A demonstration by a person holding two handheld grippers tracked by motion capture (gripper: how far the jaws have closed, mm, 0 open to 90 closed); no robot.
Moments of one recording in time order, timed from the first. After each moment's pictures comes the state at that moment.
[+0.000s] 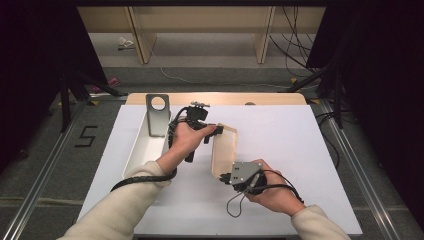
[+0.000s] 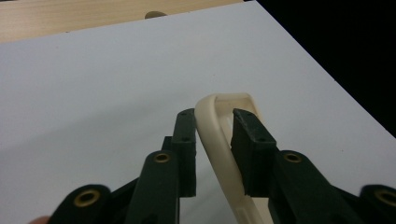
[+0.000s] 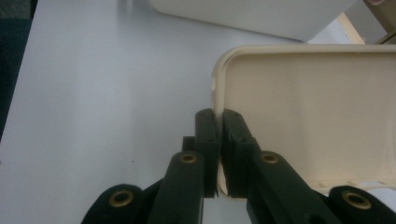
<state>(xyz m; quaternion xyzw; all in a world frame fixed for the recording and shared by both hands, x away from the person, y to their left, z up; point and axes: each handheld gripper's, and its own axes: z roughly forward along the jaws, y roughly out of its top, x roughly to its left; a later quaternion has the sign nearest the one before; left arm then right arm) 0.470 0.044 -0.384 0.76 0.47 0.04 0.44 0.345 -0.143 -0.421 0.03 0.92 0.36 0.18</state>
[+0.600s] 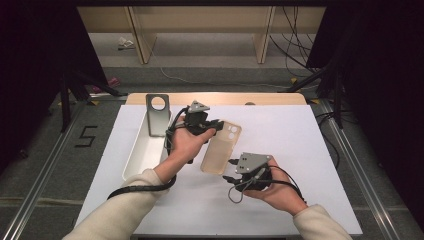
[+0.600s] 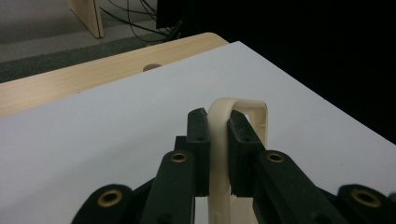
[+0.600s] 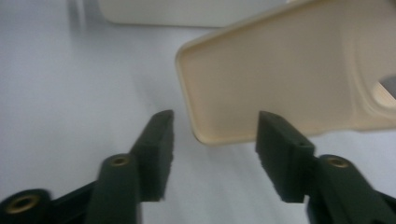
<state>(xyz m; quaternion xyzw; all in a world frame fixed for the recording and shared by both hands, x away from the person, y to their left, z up) 0.443 0.047 -0.368 0.75 0.40 0.13 0.50 0.356 -0.157 -0.418 0.13 0.89 0.39 0.19</state>
